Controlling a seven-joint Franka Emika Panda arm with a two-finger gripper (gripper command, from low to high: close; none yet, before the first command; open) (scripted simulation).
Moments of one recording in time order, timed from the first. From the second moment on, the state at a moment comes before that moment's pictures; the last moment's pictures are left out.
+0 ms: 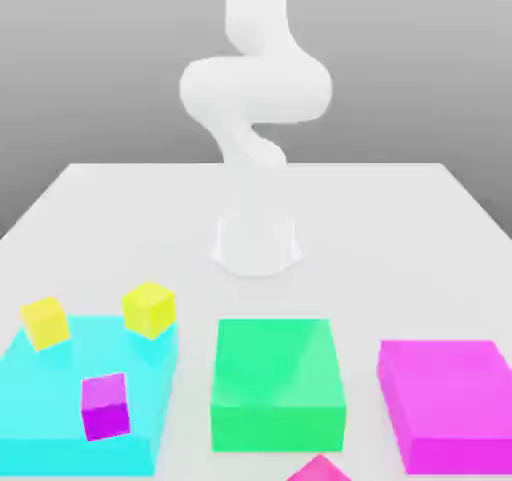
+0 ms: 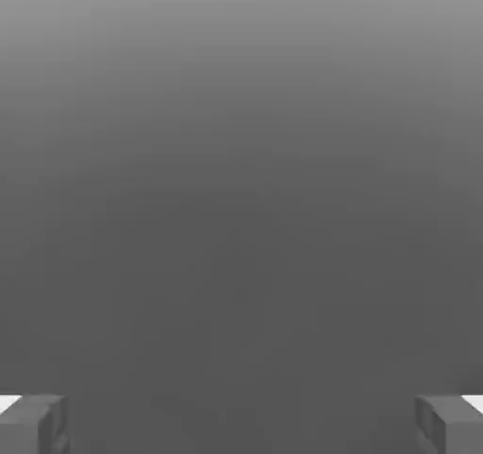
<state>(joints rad) 0.03 -0.71 -0.02 -2.30 0.01 2.32 0.75</state>
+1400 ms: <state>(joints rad) 0.19 0.49 -0.06 -2.23 0.06 2.72 0.16</state>
